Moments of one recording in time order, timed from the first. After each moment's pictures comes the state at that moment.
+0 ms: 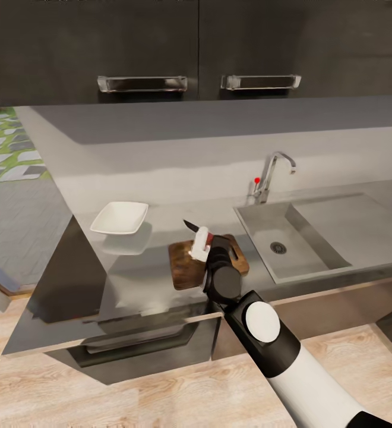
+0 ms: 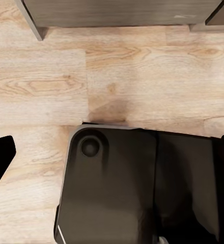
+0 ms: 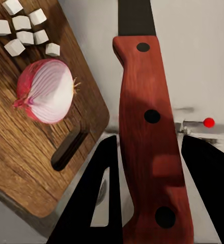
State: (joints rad) left arm 0.38 -0.04 0.01 -0.75 0.11 -0.51 -0.04; right arm -0.76 0.13 0.65 -1.47 1.48 0.86 0.81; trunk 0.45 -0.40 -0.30
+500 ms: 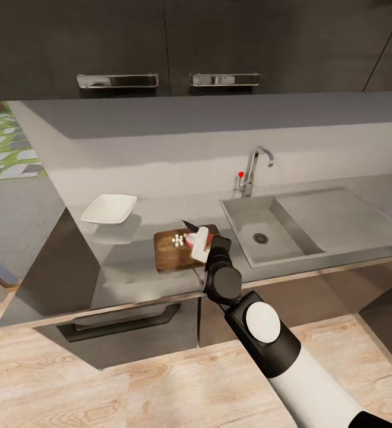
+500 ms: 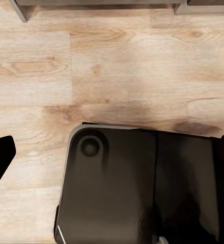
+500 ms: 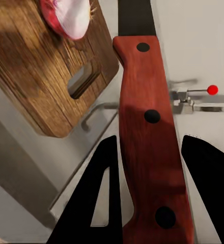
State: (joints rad) left arm 0.38 -0.04 0.01 -0.75 0.11 -0.51 -0.04; right arm -0.76 0.12 0.65 -1.47 1.47 0.86 0.81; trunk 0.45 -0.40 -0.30
